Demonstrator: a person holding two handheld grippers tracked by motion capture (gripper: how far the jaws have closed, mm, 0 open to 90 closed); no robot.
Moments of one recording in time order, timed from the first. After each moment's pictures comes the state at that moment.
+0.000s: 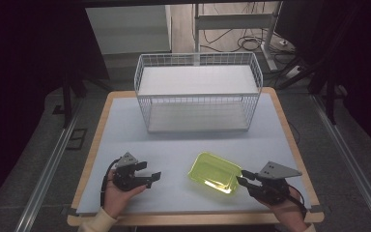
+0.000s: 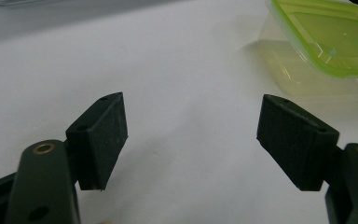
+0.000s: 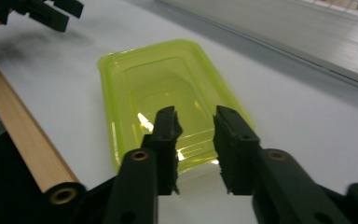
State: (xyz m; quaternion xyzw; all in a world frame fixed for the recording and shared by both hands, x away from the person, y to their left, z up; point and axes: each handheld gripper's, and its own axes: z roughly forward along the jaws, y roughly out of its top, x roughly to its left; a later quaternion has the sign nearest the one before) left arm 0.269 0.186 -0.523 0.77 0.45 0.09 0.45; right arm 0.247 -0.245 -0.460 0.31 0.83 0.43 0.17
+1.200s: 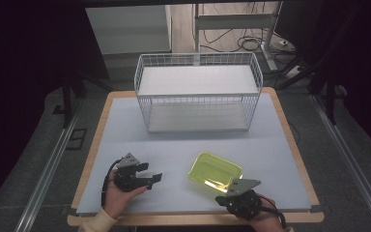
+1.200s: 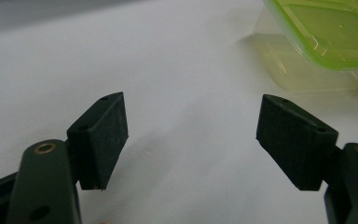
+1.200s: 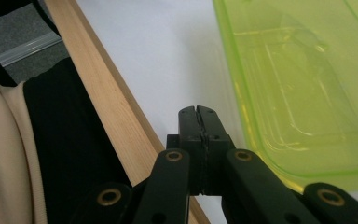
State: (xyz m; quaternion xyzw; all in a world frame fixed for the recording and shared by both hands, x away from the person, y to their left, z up) left arm 0.269 0.183 -0.526 0.77 0.44 0.08 0.45; right arm 0.227 -0.186 -0.494 0.23 0.90 0.35 0.08
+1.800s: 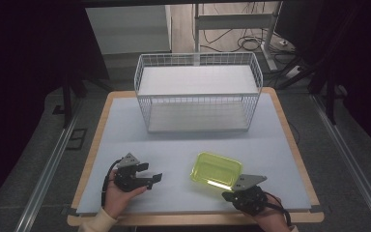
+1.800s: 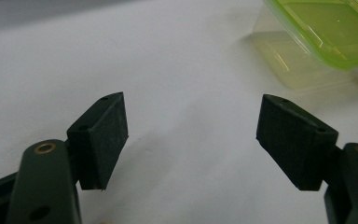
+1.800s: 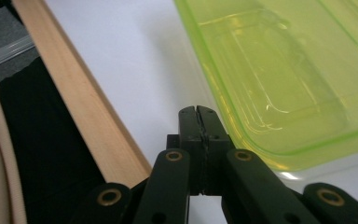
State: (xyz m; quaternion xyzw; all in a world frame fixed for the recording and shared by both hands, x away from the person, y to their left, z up) left arm 0.269 0.183 -0.526 0.77 0.44 0.08 0.45; right arm 0.238 -0.202 -0.496 0.26 0.90 0.34 0.09
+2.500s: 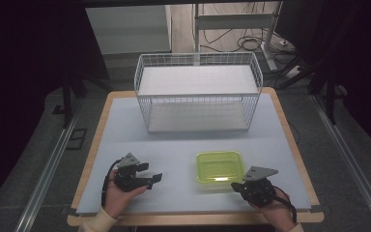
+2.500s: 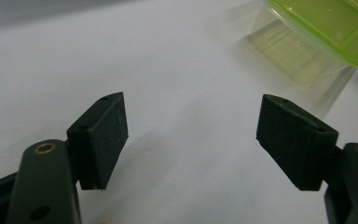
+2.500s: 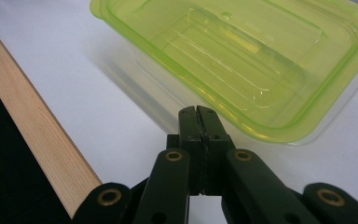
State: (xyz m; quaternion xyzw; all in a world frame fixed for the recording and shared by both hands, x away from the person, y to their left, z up) left arm 0.270 0.184 -0.527 0.77 0.44 0.08 0.44; right arm 0.256 -0.225 -0.496 0.32 0.88 0.35 0.12
